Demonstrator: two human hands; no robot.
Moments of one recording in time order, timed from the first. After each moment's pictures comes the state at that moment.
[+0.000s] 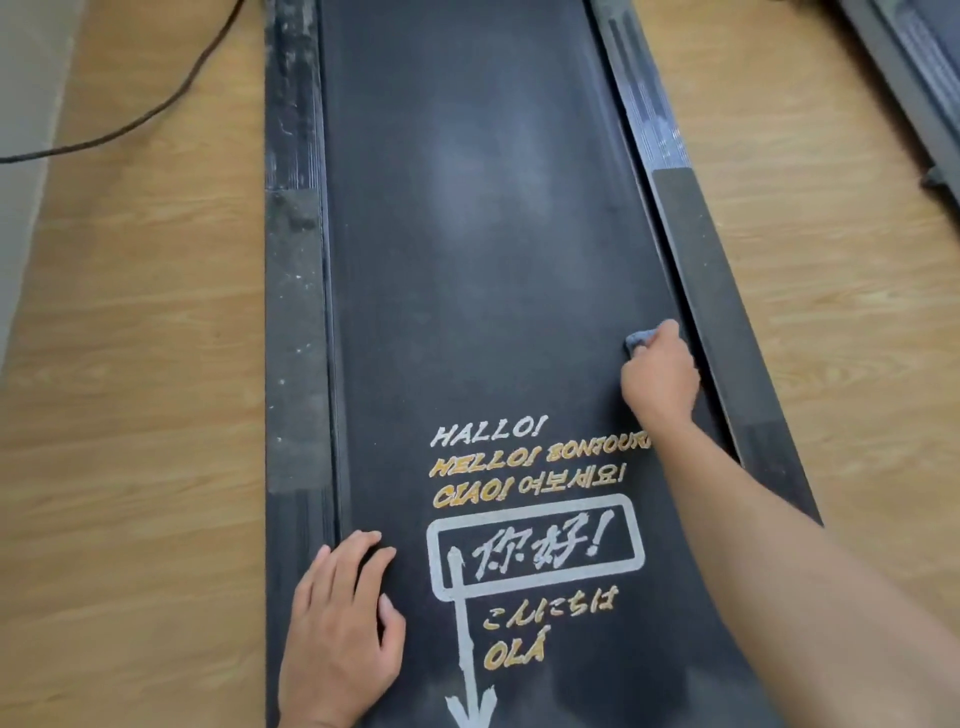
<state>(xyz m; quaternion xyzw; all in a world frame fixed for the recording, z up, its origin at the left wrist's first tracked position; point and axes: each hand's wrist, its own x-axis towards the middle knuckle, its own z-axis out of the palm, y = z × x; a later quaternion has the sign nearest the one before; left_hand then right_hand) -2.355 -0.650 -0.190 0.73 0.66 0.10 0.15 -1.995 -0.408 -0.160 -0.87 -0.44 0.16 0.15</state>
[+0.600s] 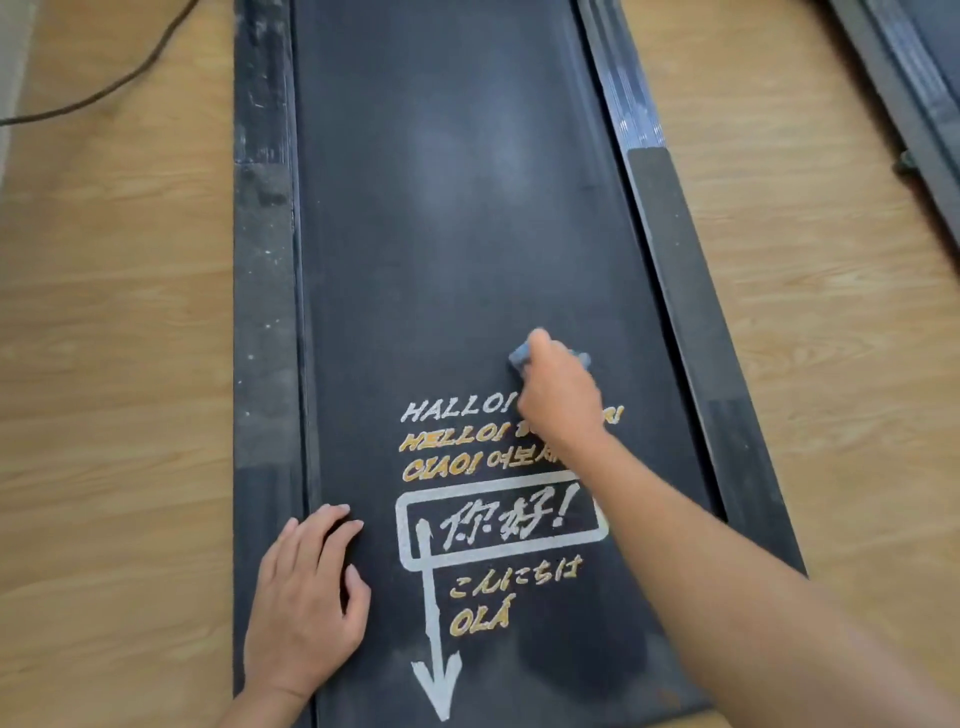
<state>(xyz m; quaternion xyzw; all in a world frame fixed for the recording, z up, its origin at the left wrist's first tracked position) -2.354 -0.651 -0.189 0.74 0.65 0.10 0.14 -2.056 -0.456 -0.153 -0.76 -0.61 0.21 0.05</state>
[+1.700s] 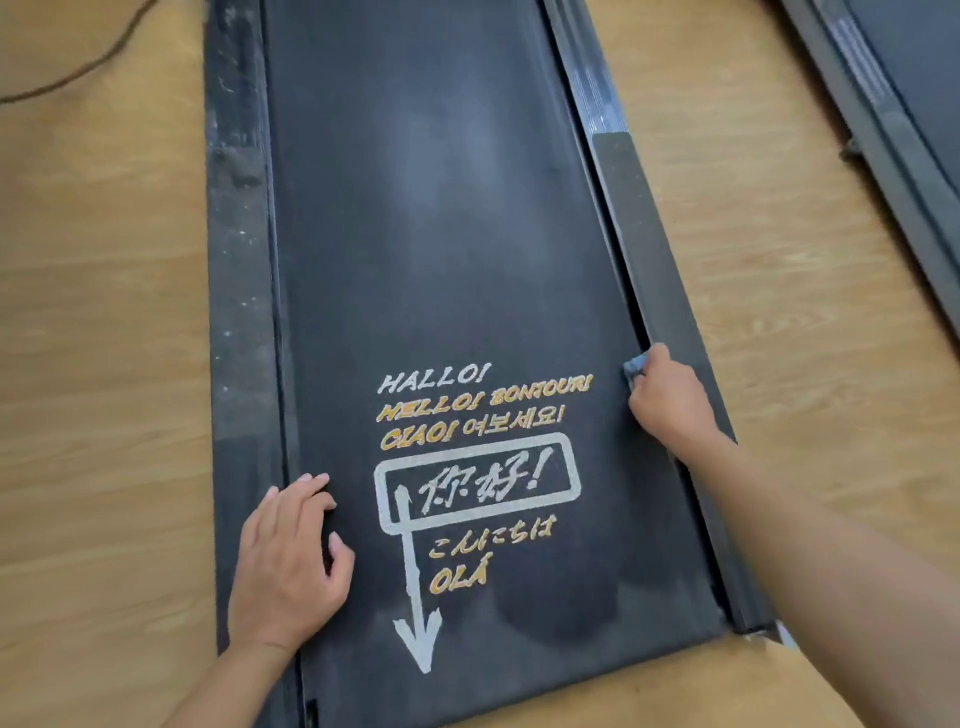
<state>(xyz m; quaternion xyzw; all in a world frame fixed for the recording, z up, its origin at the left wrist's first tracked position) -2.355 -0.650 -0.194 0.74 0.64 0.13 0.14 -1.914 -0.511 -0.146 -0.85 -0.49 0.20 0.00</state>
